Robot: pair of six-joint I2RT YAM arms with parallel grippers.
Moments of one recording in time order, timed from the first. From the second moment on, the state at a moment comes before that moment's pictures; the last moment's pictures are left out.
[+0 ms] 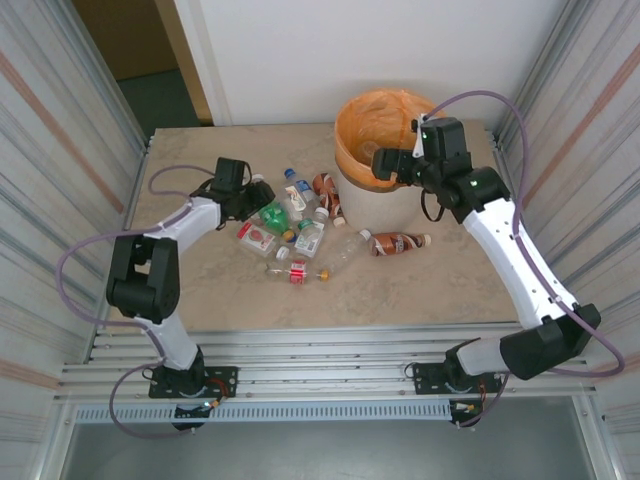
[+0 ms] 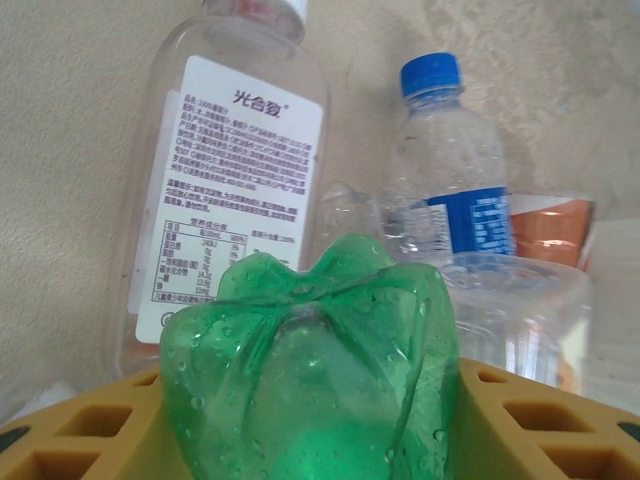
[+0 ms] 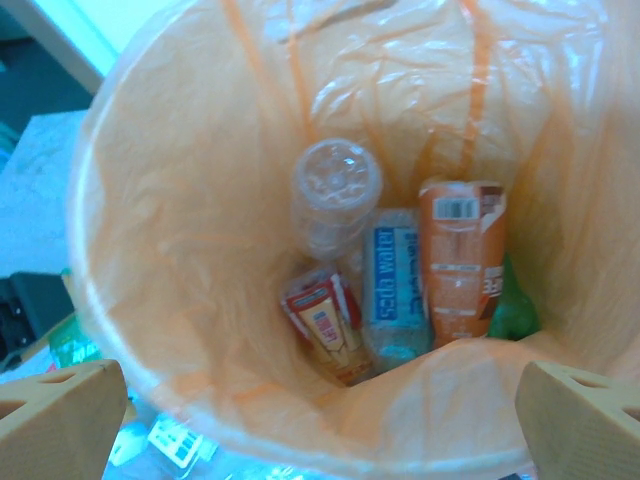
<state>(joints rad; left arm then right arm) -0.25 1.73 1.19 -0.29 0.15 -0.76 0.41 1.36 1.53 -0.76 0.08 0.35</state>
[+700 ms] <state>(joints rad) -0.24 1.32 1.07 -0.27 0.42 -0.79 0.83 1.57 1.46 -0.57 -0.03 0.29</state>
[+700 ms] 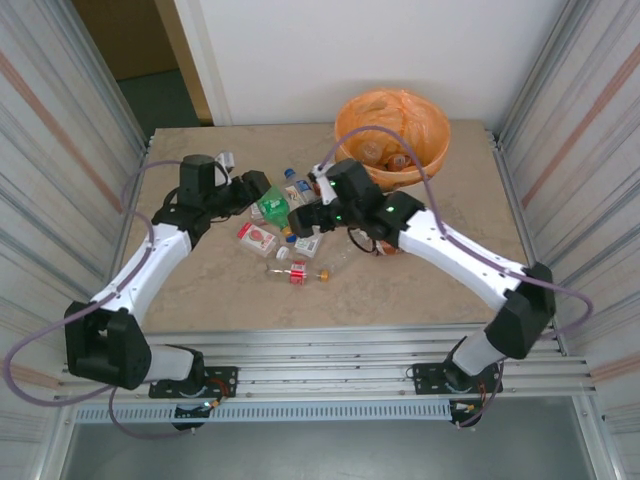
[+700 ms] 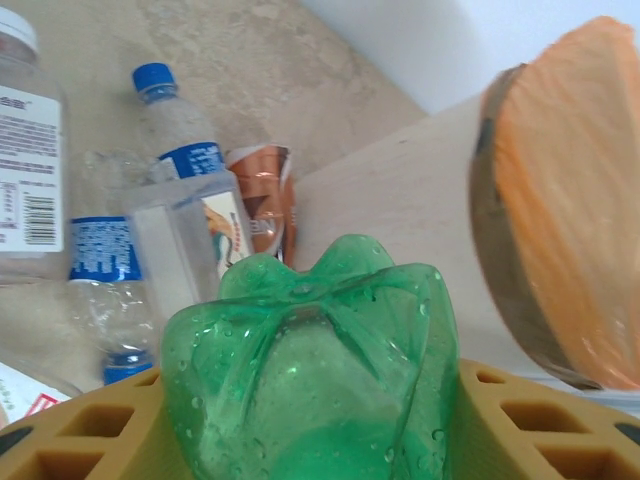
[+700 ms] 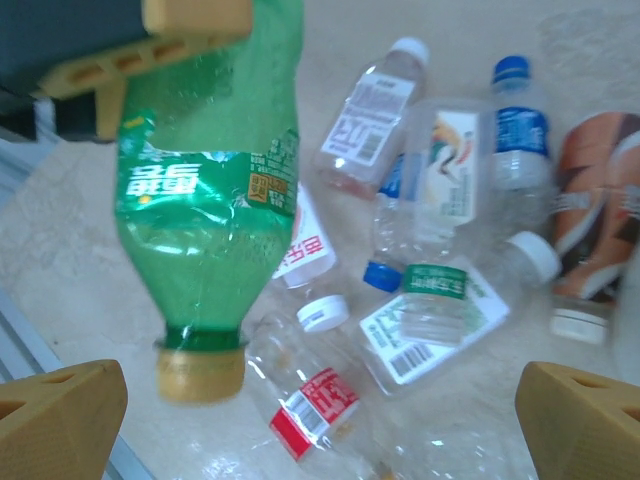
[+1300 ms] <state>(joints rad) -0.29 1.24 1.02 -0.25 0.45 -0.86 0.88 1.78 1.58 -0.42 -0.08 0.29</state>
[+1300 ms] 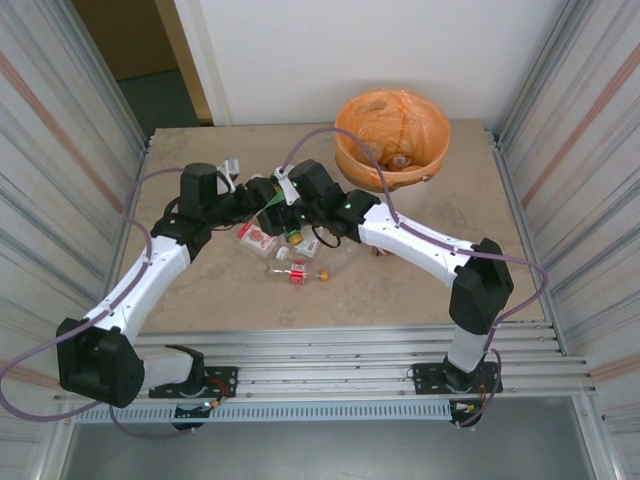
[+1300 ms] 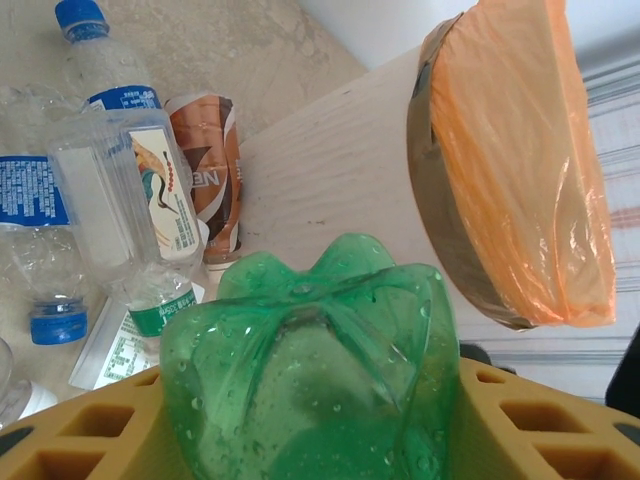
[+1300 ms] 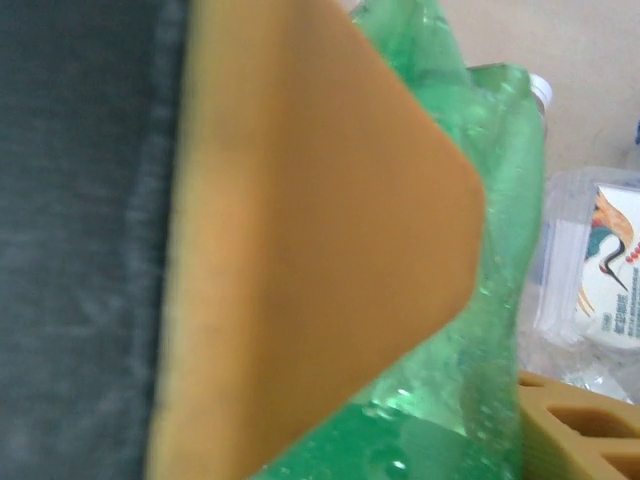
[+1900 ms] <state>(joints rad) -0.23 1.04 1.01 -0.27 0.38 -0.83 0.88 1.61 1.53 -0.46 0.02 0.29</state>
